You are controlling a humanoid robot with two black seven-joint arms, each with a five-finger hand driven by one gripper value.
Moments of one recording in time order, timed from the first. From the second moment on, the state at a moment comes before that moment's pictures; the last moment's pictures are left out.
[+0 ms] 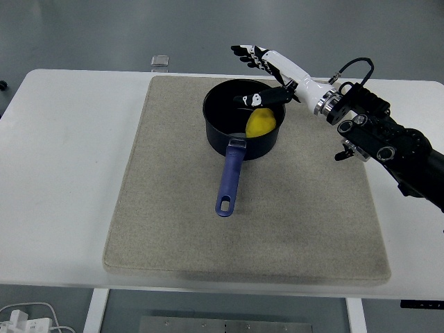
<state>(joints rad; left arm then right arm) -0.01 0.00 -0.05 -0.25 -0.05 -0.04 0.07 1.13 -0.07 0.21 0.52 -0.69 0.06 0.57</state>
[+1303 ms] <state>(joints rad) -0.01 0.00 -0.05 -0.26 -0.05 -0.04 0.07 0.99 -0.18 0.58 0.52 0.09 0.11 0.40</state>
